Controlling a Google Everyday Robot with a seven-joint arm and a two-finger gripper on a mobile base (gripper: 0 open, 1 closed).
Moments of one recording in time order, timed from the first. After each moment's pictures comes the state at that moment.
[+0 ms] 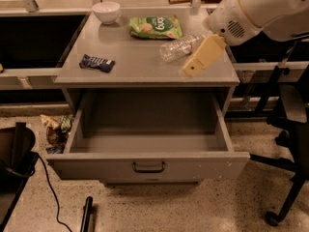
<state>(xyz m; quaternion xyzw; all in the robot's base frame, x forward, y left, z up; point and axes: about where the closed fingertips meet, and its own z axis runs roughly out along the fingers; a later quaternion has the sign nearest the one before) 0.565 -0.097 0.982 -0.53 0.77 0.11 0.34</state>
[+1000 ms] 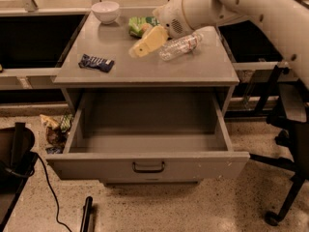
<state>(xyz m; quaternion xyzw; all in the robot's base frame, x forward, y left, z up) 0.675 0.022 0.968 -0.53 0.68 0.22 0.45</state>
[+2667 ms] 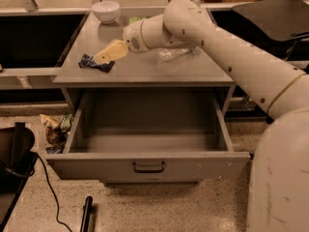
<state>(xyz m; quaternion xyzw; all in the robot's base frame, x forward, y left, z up) 0.735 0.120 0.908 -0.46 0.69 0.28 0.48</state>
